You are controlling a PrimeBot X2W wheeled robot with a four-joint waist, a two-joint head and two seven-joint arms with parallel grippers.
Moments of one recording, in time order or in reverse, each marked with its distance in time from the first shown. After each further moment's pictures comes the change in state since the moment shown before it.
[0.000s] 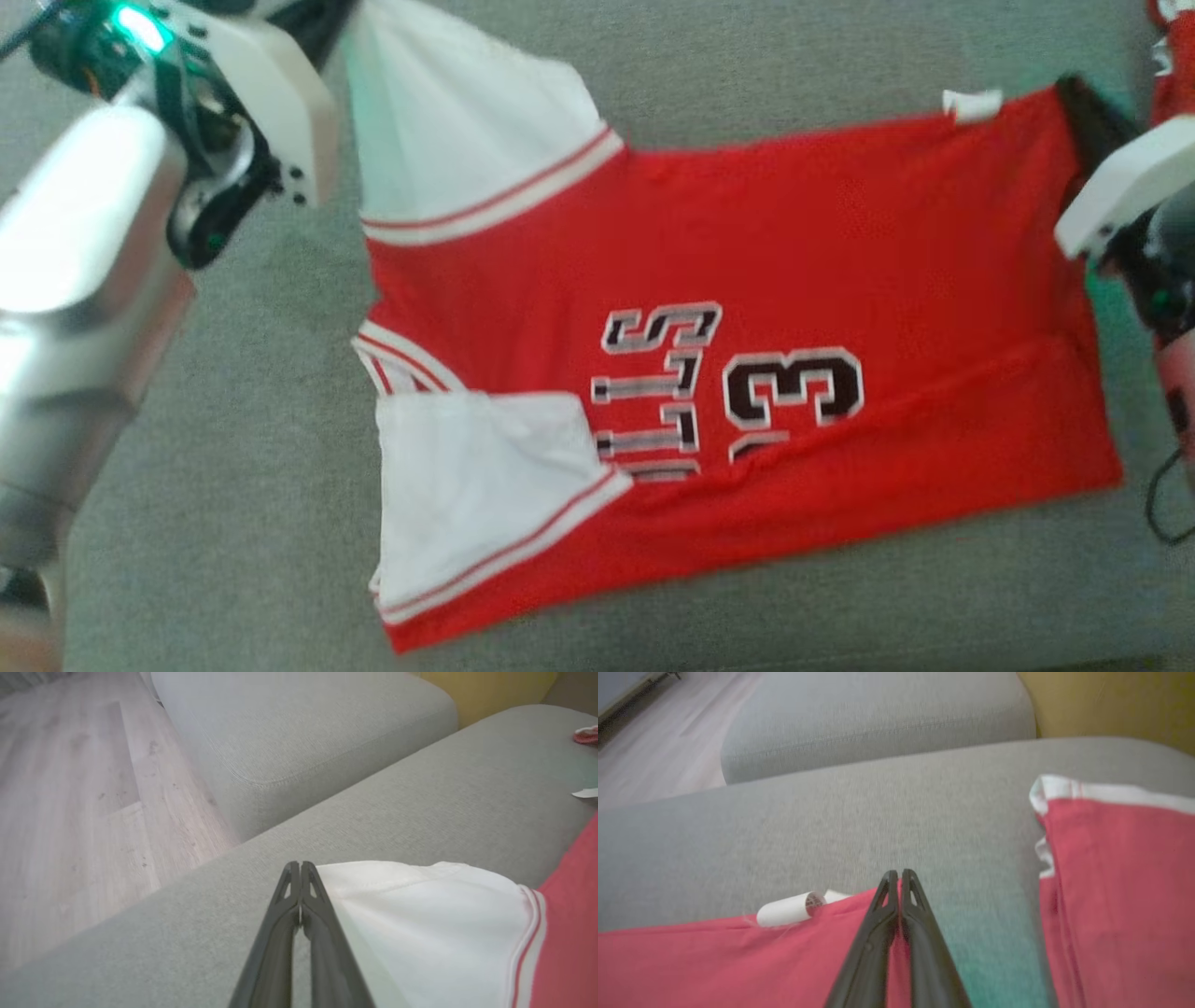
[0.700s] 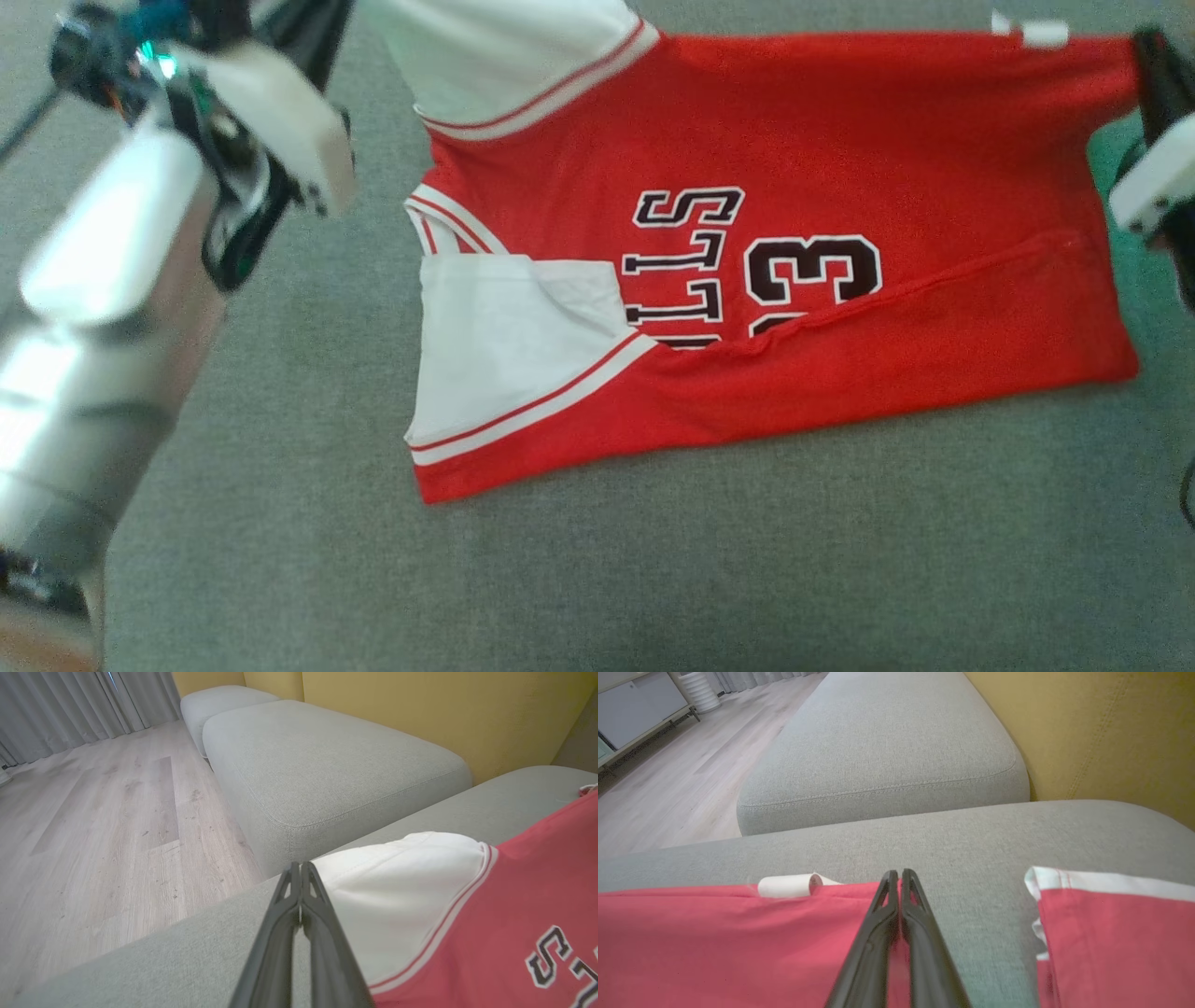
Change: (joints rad) left arm 0.002 -0.059 -0.013 0.123 0.013 0.000 -0.267; right arm -0.055 -0.033 -0.019 0.069 0.001 0.000 -0.091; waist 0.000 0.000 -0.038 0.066
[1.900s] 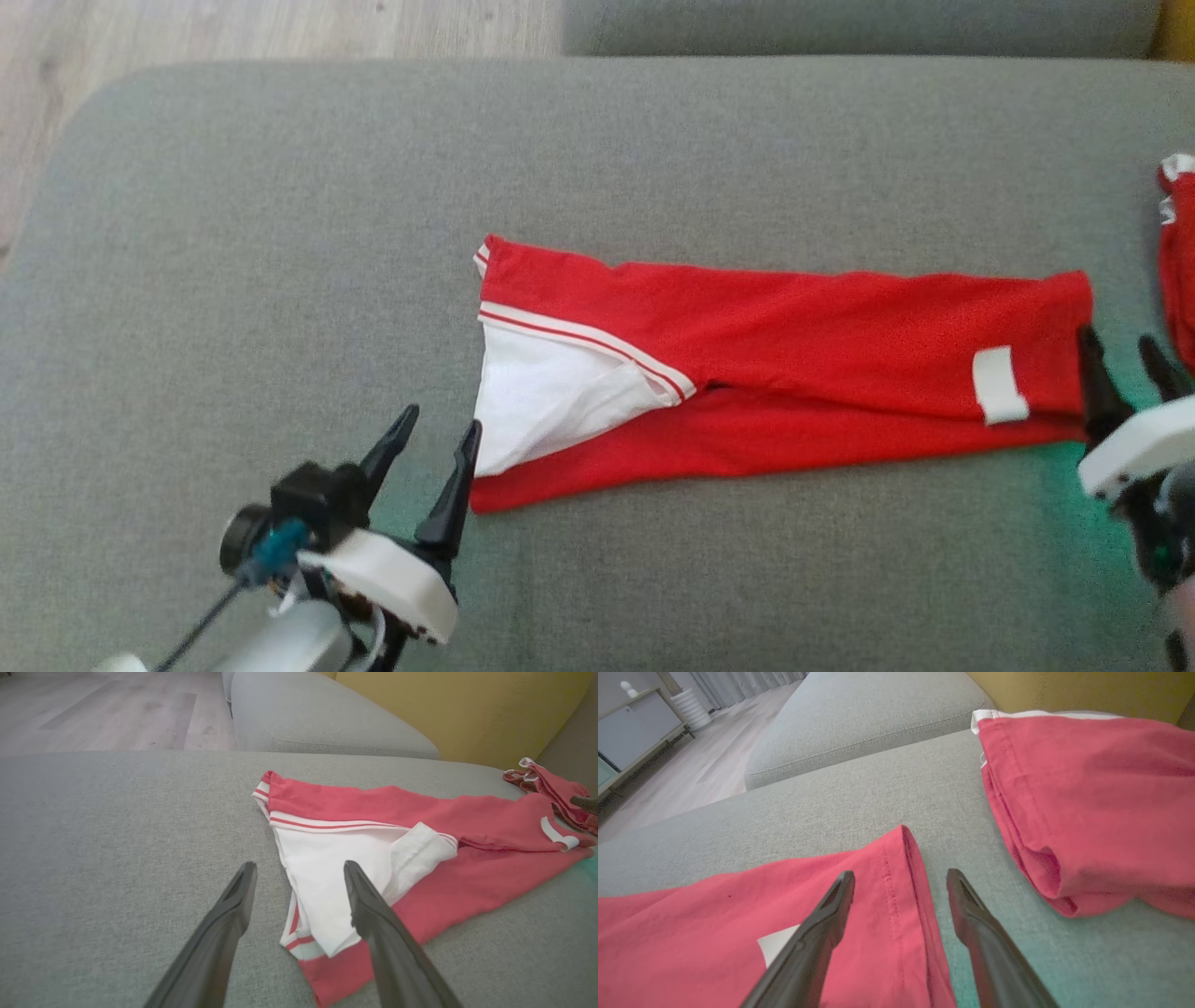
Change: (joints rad) left arm 0.782 0.081 -0.067 -0.475 -0.126 0.297 -0.221; right arm 0.509 0.052 -0.165 -0.118 0.015 0.000 -0.109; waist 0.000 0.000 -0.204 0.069
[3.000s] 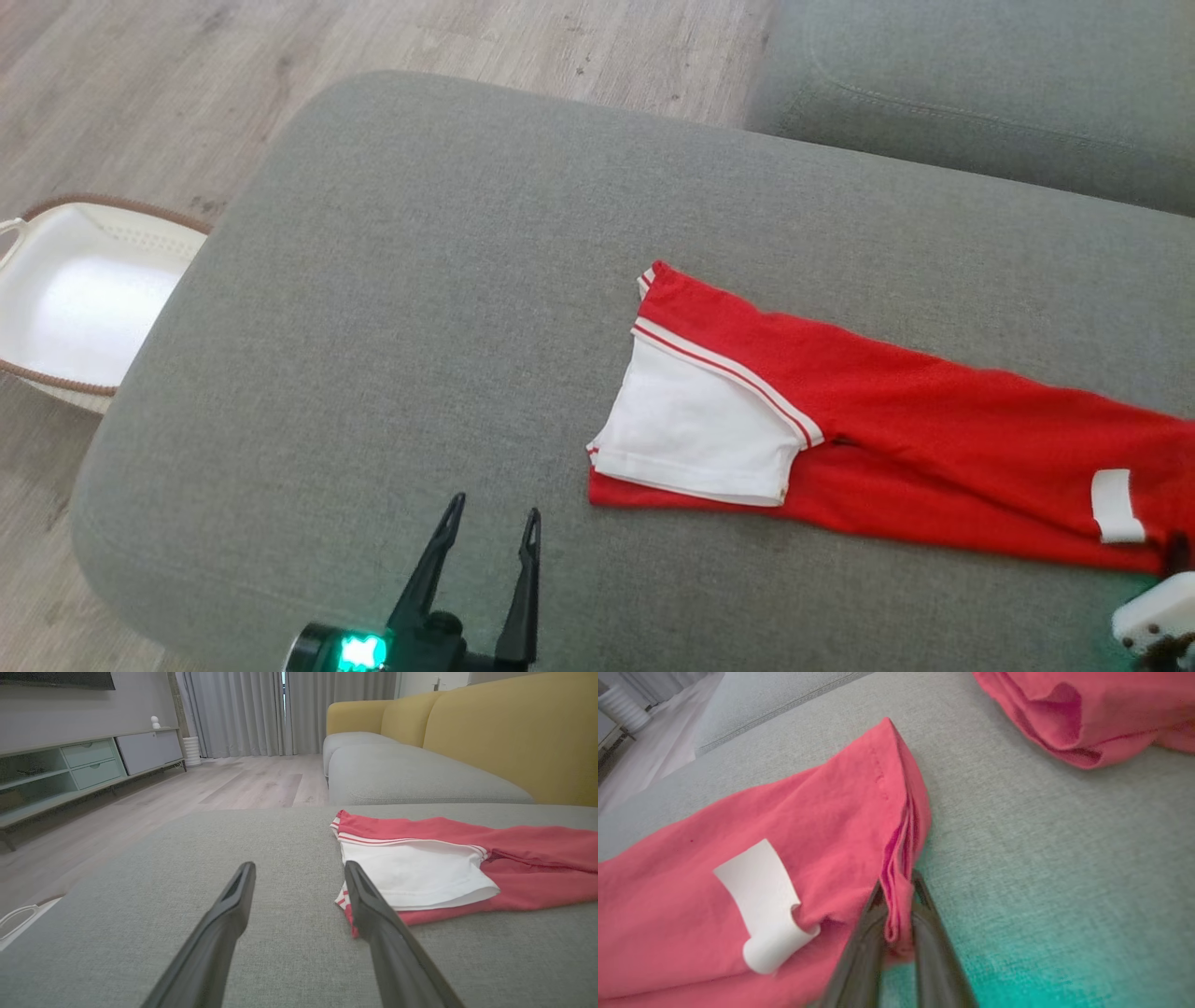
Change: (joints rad) left arm 0.315 -0.222 0.151 -0.102 0.488 0.222 -0.093; right arm 0.176 0.246 -0.576 0.090 -0.298 0.000 0.032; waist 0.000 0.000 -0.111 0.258
